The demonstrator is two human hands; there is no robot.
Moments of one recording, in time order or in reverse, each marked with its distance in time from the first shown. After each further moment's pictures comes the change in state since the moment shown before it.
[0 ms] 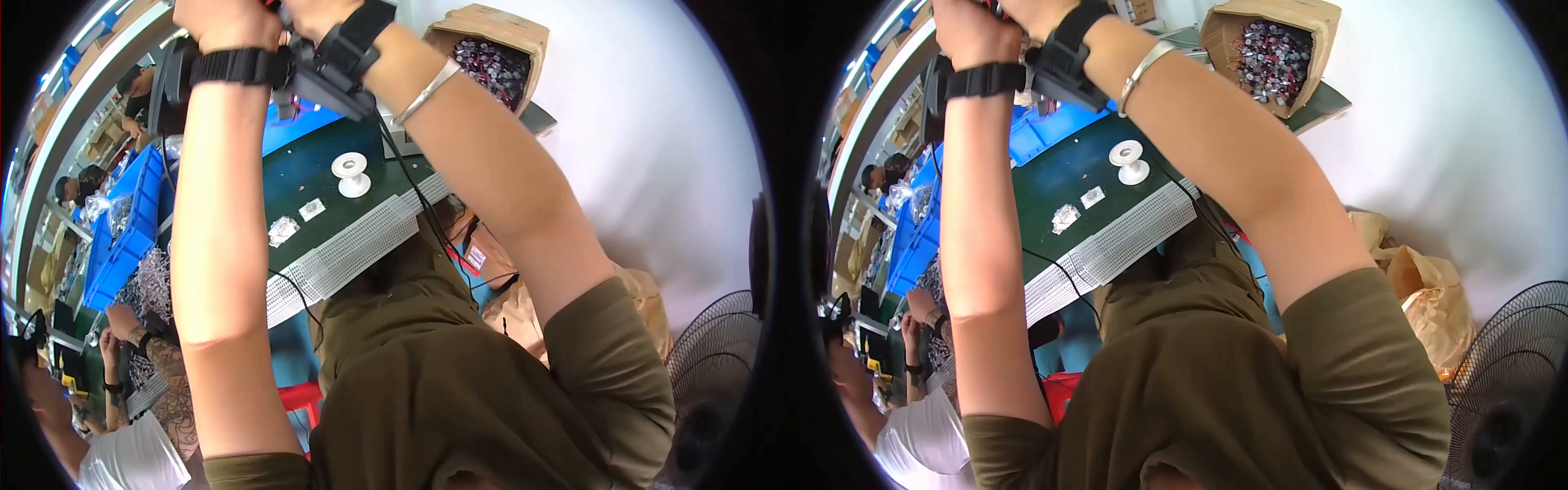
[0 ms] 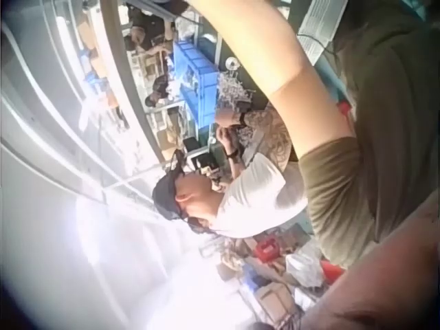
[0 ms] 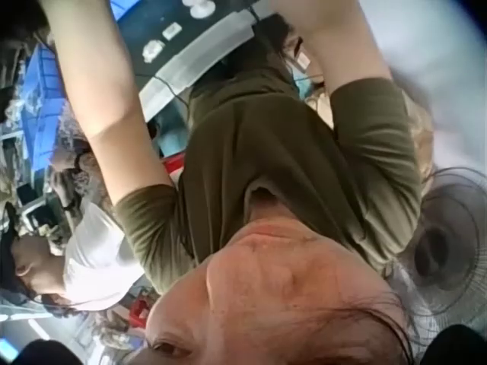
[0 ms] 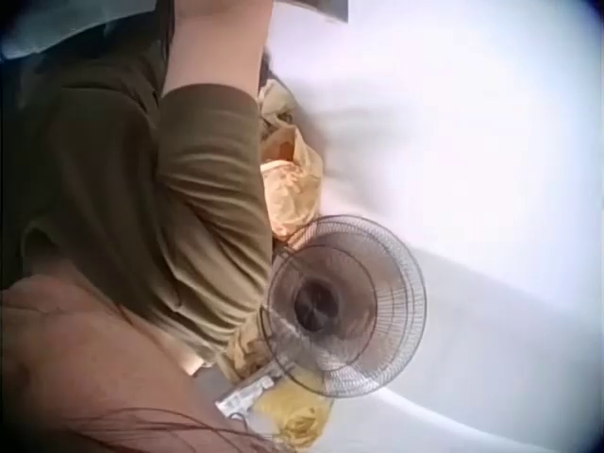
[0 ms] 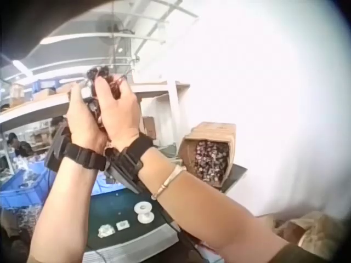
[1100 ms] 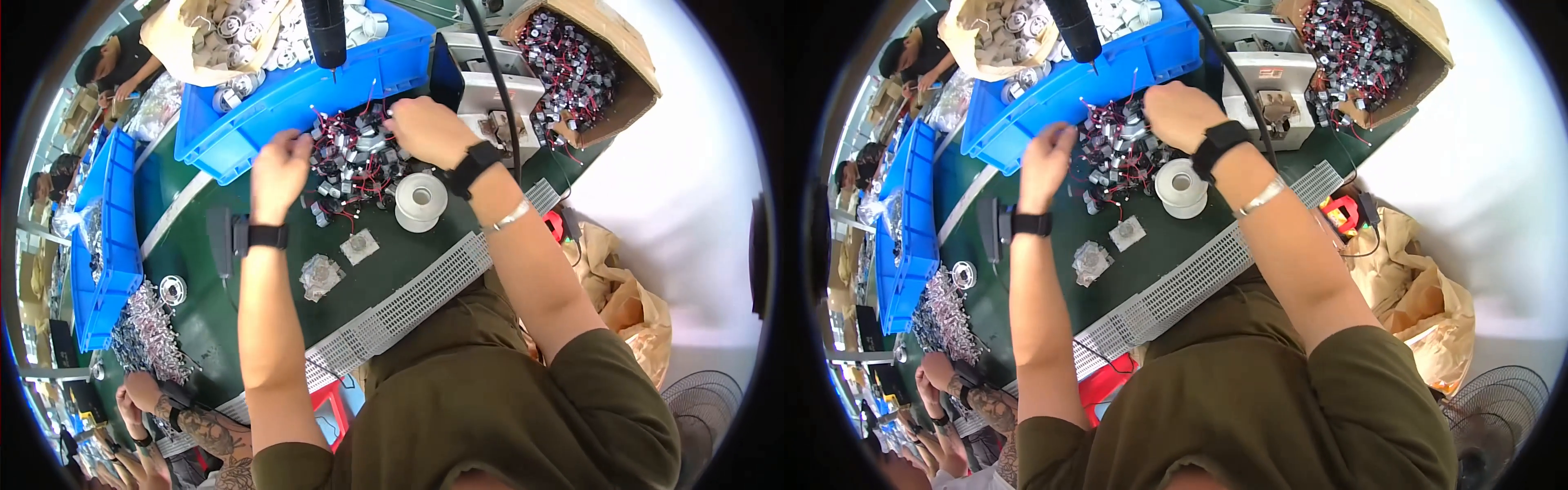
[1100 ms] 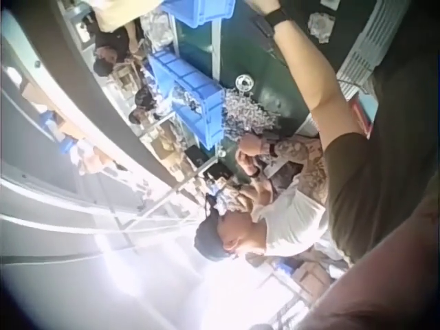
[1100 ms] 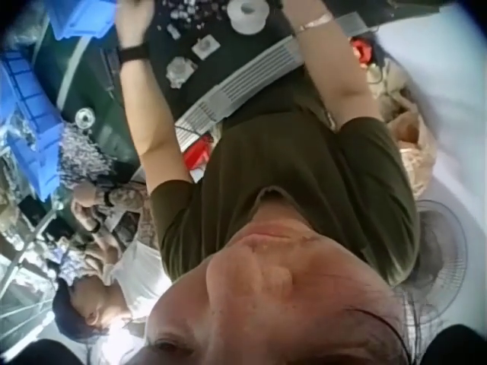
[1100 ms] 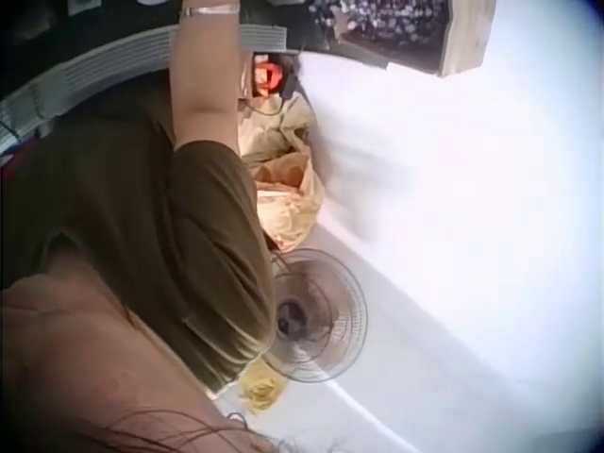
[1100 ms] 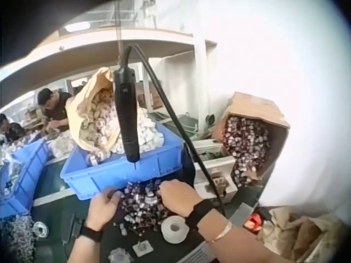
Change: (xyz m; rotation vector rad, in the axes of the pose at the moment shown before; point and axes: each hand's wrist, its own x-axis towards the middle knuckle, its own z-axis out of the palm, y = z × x) left_hand -0.004 0.111 -0.326 2.238 0.746 0.152; right_hand -0.129 0.224 -0.113 -1.207 -0.865 0.652
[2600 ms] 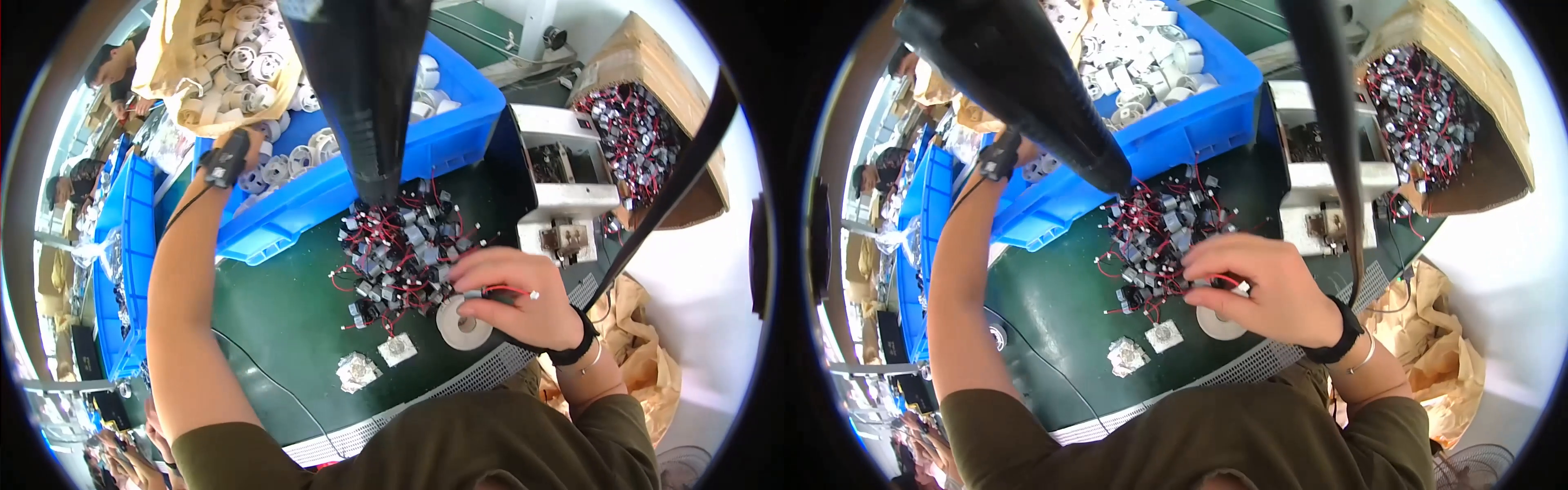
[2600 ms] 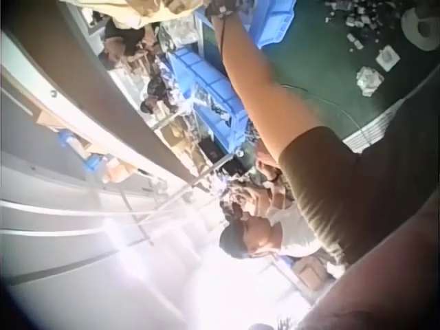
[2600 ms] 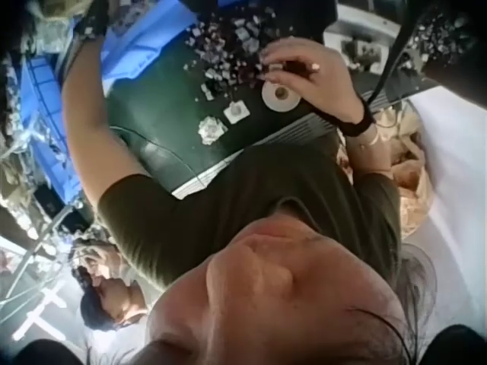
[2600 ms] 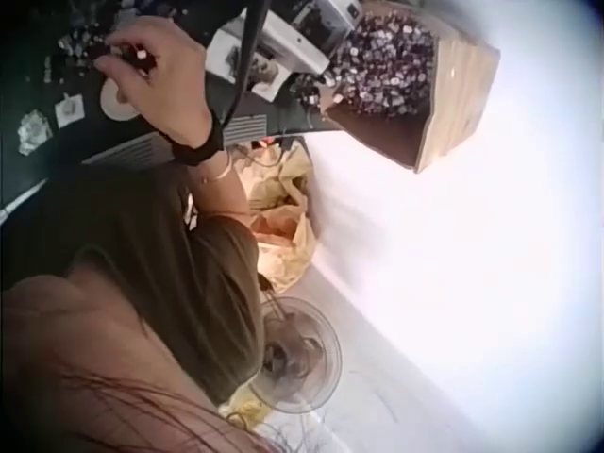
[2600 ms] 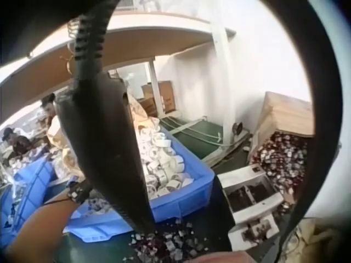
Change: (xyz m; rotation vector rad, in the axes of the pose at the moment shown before) left_hand 0.224 -0.140 -0.060 1.220 -0.068 0.736; right_hand -0.043 0.002 -0.043 0.937 -0.010 -0.163
